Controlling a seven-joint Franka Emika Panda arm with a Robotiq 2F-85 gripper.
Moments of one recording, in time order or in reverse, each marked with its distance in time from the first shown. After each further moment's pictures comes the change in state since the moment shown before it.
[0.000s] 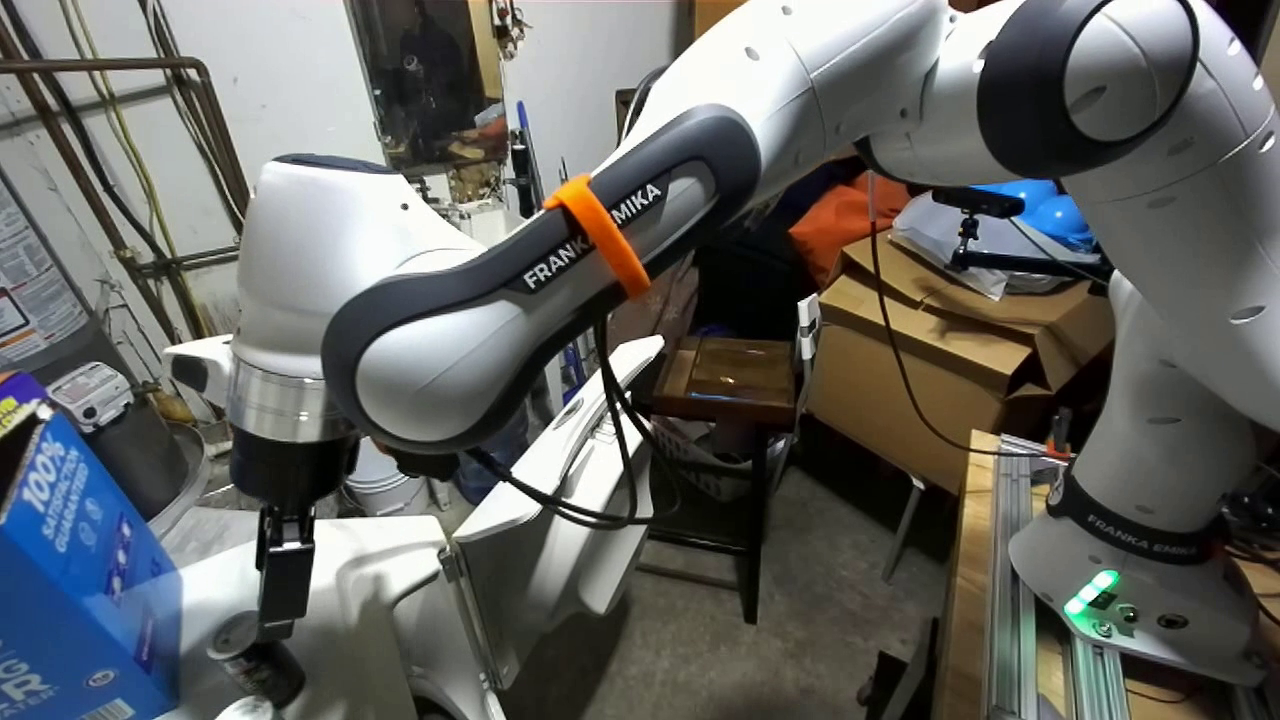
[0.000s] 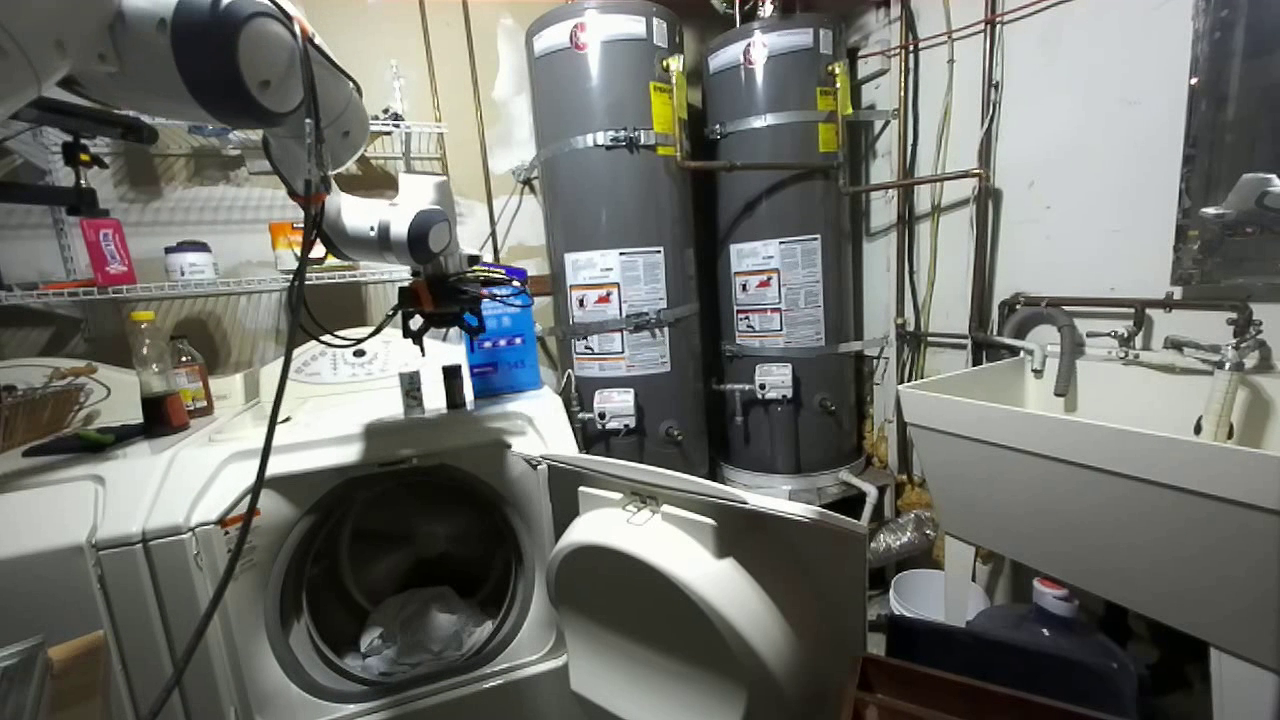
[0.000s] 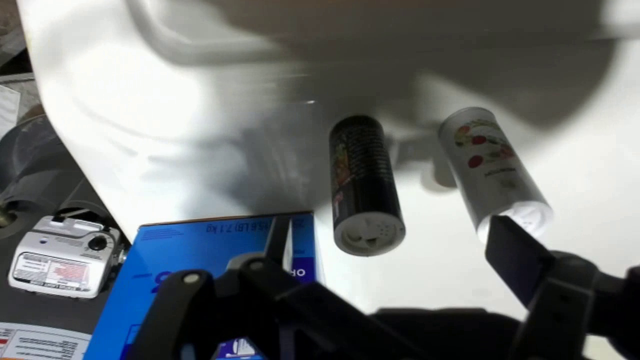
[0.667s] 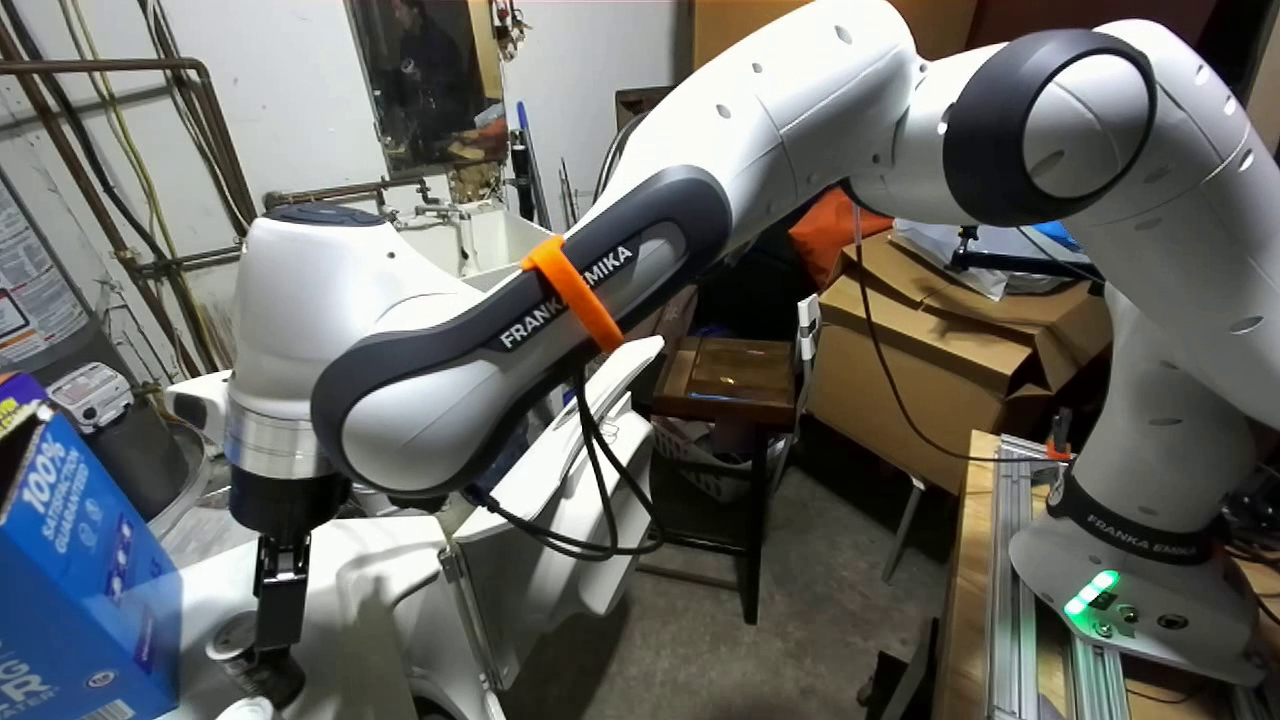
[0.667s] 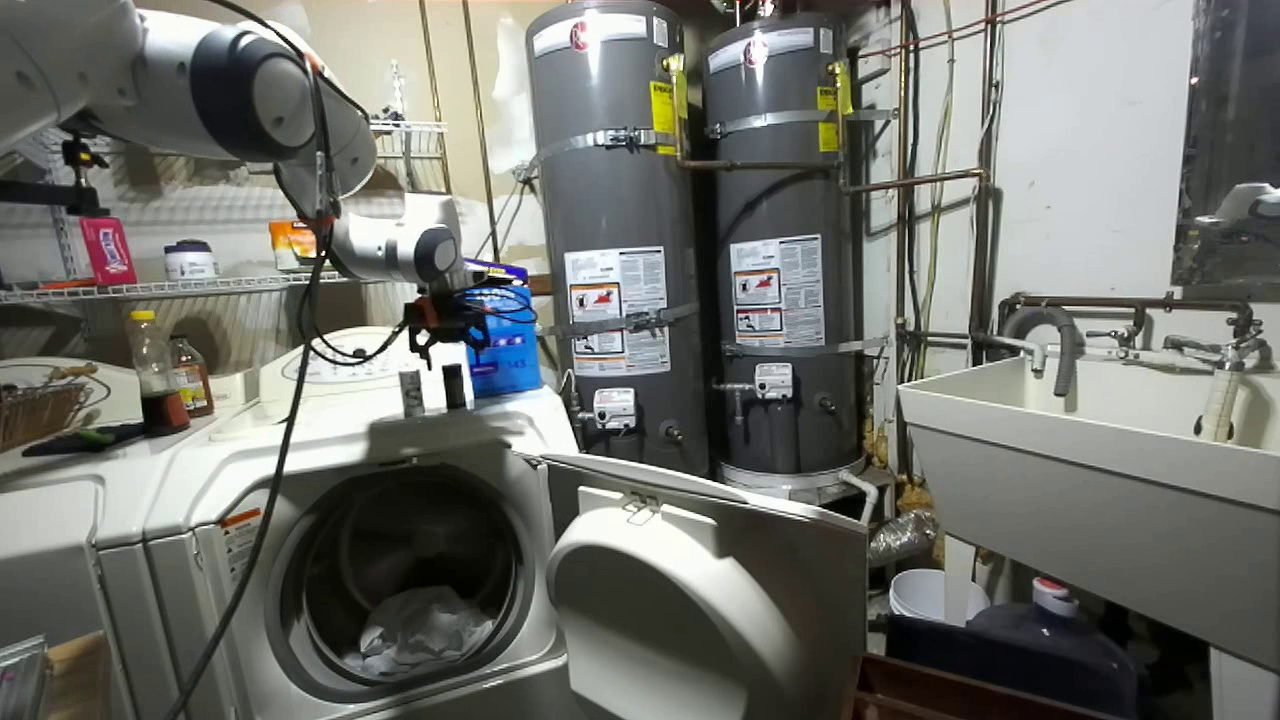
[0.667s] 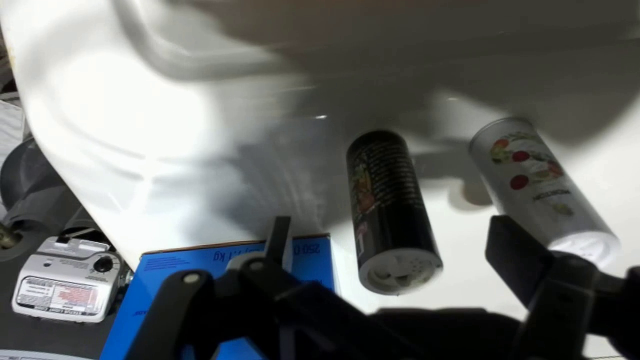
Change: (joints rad) arm 0.045 0.084 -0.050 0.084 -0.005 0.000 0.029
